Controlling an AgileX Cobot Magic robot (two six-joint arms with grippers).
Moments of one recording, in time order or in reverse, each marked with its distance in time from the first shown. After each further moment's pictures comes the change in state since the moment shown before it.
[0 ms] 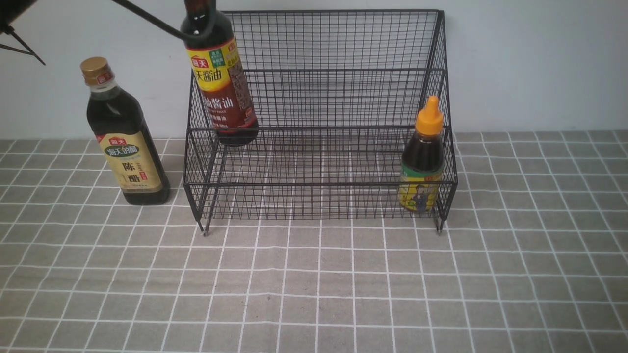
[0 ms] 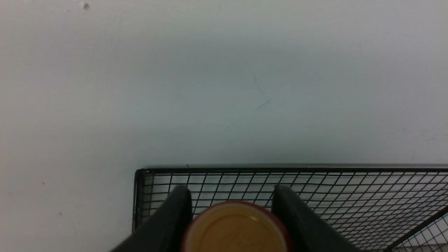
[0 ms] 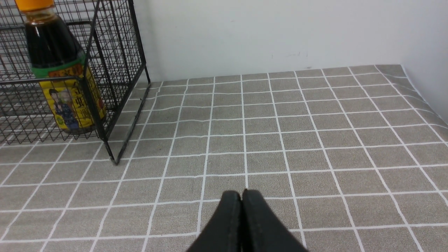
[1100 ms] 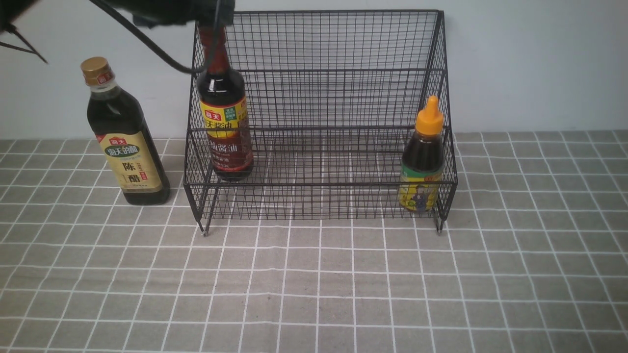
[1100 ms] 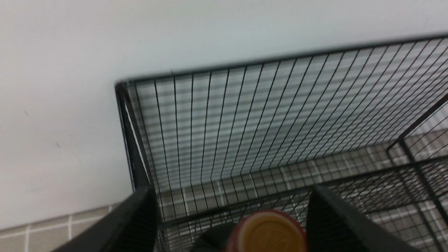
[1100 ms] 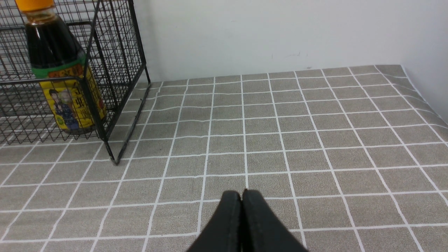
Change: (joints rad) right arm 0.000 0.000 0.000 0.000 0.000 0.000; left arm 0.000 -0.028 -0.011 -0.007 0.256 0.154
